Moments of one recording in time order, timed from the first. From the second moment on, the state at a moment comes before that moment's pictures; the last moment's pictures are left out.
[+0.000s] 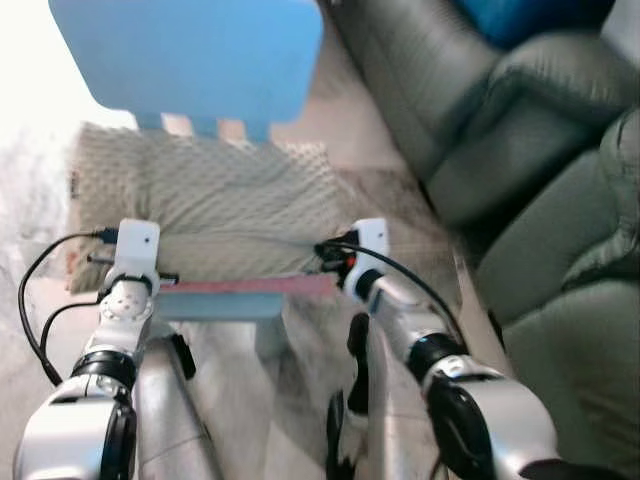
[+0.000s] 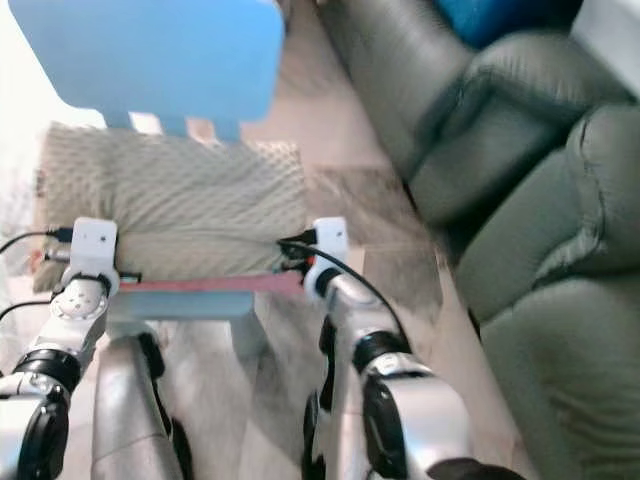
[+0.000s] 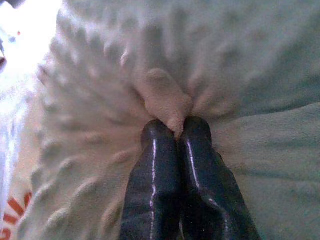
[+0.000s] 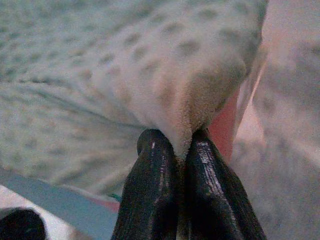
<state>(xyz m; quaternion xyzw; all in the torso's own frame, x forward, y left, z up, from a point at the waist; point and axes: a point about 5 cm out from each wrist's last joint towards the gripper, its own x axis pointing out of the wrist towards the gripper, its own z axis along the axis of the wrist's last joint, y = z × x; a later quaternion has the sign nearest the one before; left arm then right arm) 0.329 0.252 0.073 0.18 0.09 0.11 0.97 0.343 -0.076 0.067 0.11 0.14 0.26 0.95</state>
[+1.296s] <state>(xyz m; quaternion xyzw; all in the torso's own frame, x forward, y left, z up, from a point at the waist) 0.262 0.162 0.084 0.08 0.00 -0.07 0.99 0.244 -0.163 0.066 0.02 0.00 0.09 1.00</state>
